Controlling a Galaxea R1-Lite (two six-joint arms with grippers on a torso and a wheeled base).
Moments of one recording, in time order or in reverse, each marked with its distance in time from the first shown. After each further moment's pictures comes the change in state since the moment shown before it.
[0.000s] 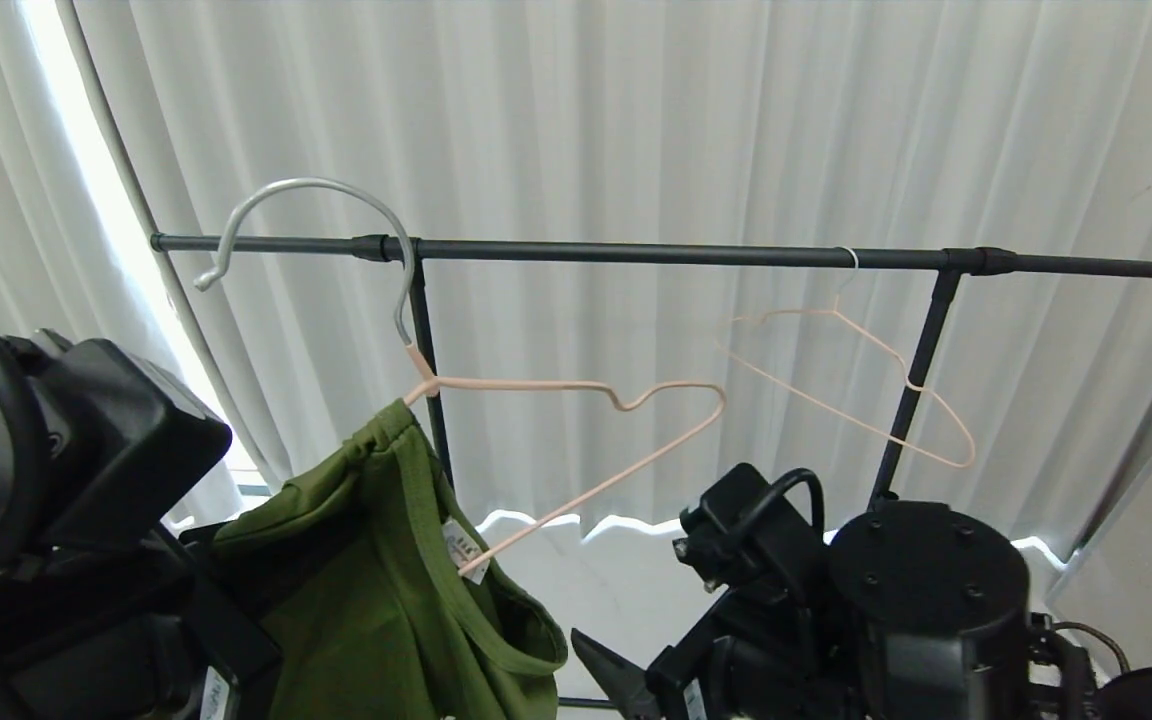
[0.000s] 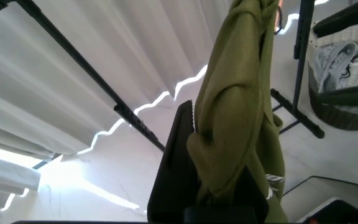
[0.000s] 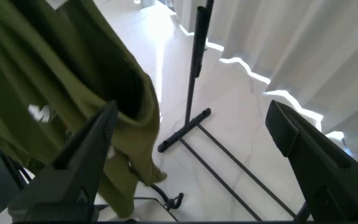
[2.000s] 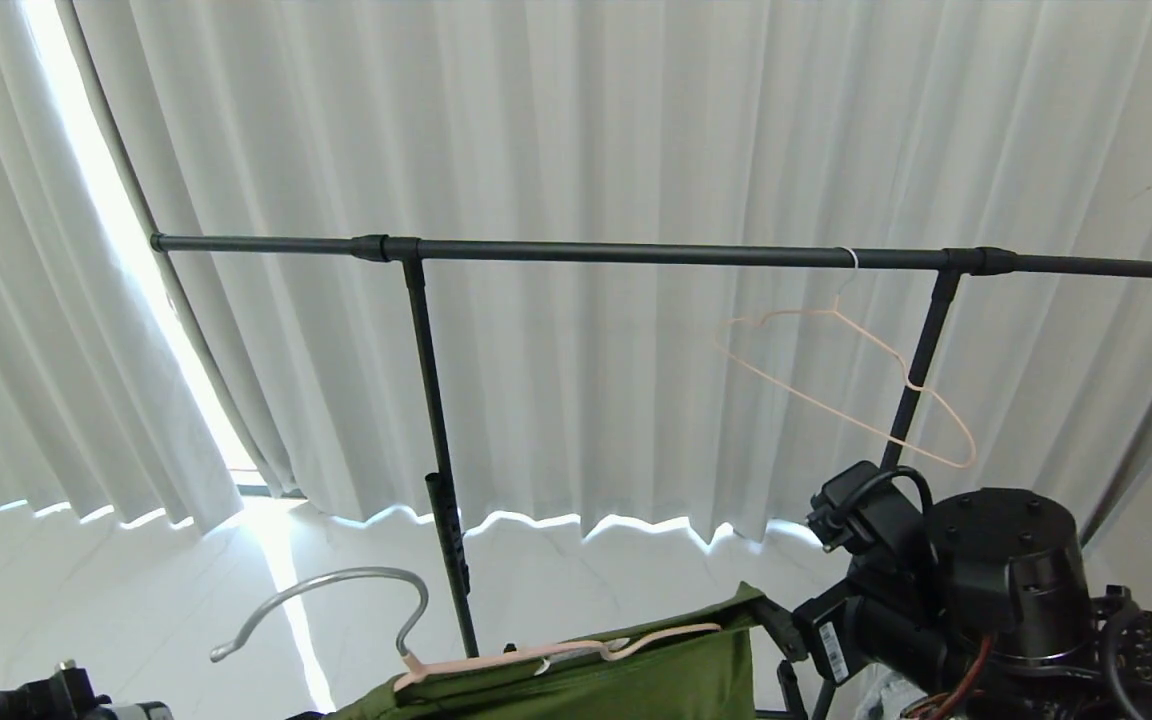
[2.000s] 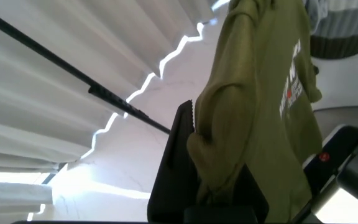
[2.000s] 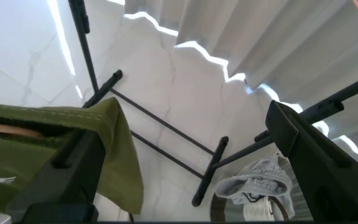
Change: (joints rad) left arm -0.163 -0.158 0.353 -0.029 0.001 0.058; right arm -0.282 -0.079 0.212 0.012 -0.117 -0.129
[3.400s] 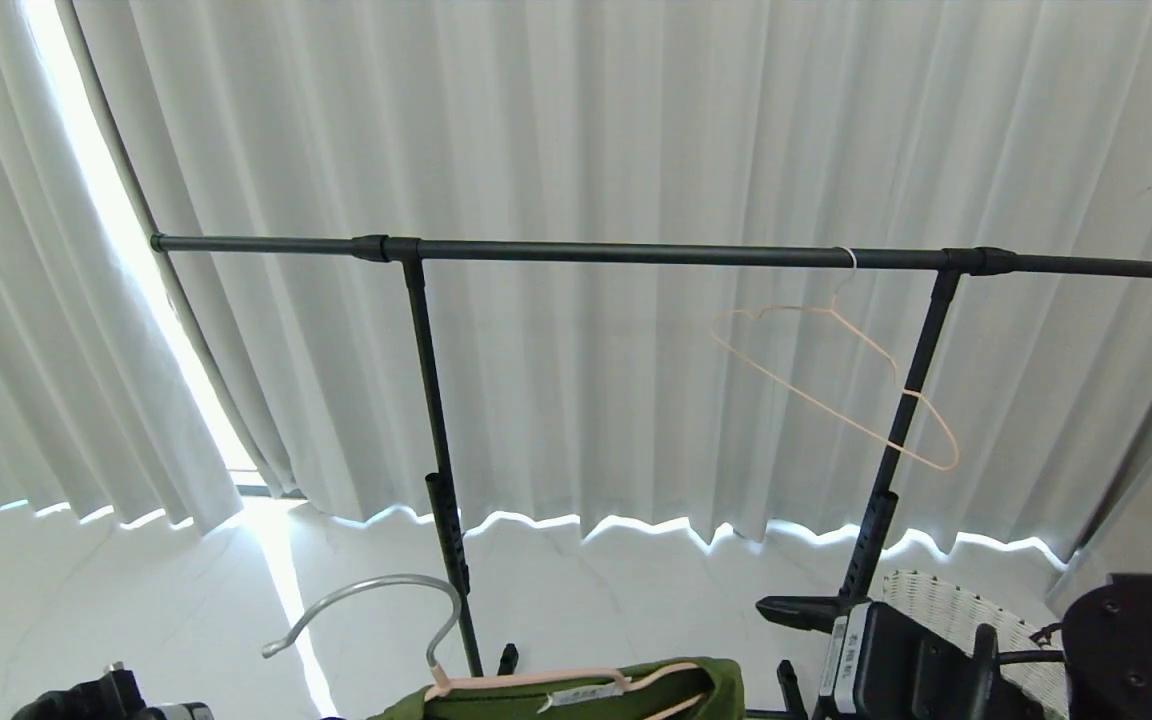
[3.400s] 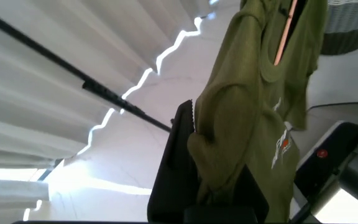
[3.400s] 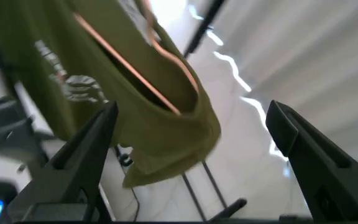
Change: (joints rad) left arm 0.019 0.040 0.031 -0.069 -0.047 -0.001; right arm 0.266 -0.188 0.039 0.088 0.269 -0.243
